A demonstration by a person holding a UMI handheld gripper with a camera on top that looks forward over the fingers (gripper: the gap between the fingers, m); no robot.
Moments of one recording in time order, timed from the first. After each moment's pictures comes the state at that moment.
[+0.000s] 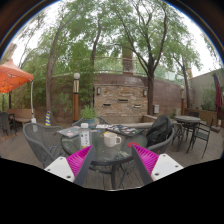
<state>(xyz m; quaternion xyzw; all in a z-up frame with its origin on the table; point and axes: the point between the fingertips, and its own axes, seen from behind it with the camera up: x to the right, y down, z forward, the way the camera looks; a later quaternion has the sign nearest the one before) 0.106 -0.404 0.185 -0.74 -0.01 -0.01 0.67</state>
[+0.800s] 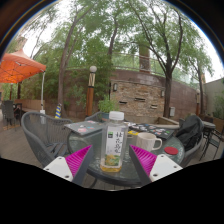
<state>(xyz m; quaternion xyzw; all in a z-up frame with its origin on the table) -0.038 -0.217 0.099 -0.74 -0.09 0.02 0.67</state>
